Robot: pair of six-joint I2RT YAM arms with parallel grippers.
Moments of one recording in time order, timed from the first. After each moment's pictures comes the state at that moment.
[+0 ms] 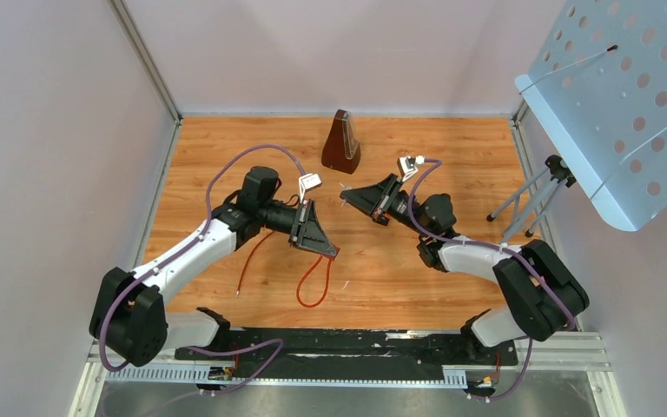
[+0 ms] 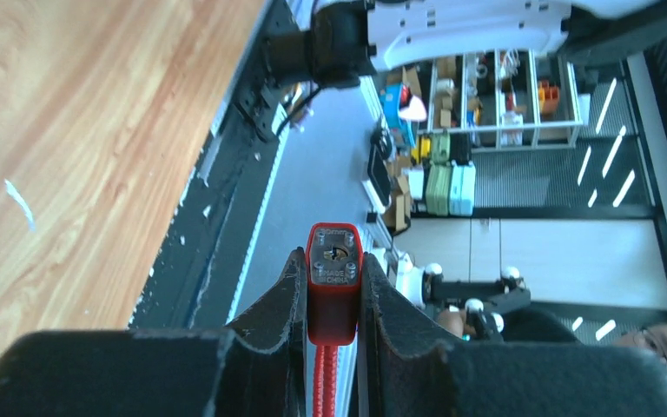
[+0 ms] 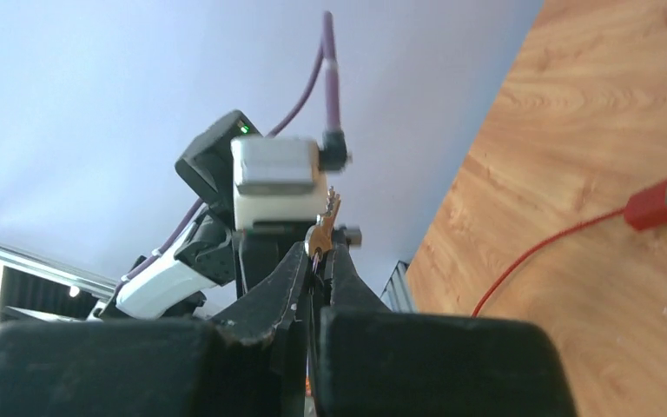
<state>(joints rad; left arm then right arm) -0.49 1.27 0.84 -0.16 1.16 -0.71 0.58 1.46 0.54 1.16 -0.47 1.38</state>
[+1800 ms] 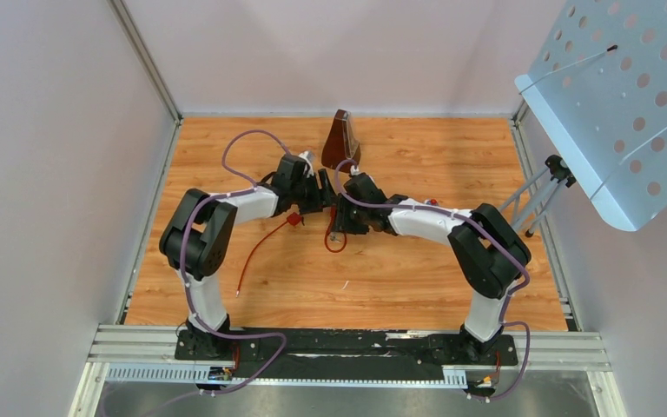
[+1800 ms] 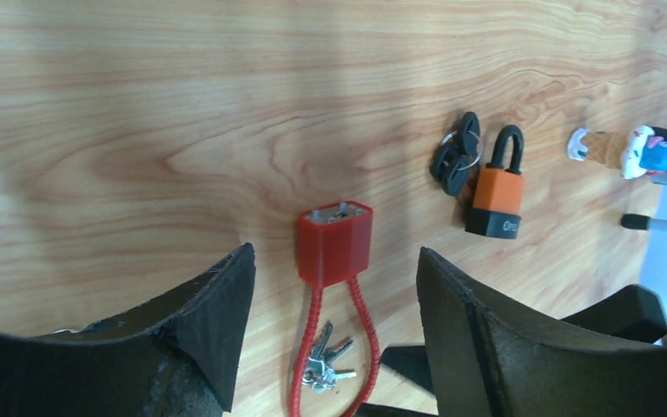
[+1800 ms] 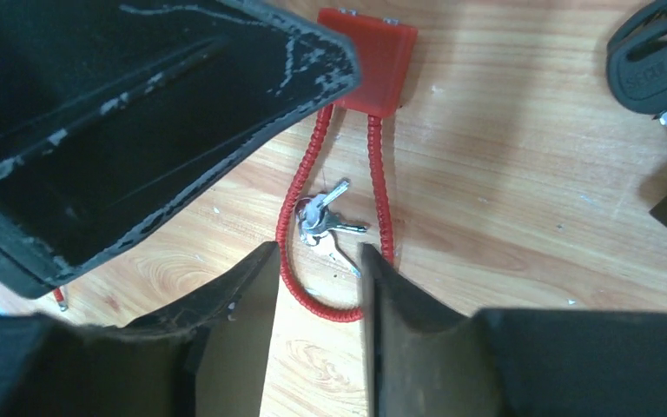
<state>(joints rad) -0.46 1.89 1.07 0.07 0.31 -0.70 0.73 1.82 1.10 -0.14 -0.07 0.73</state>
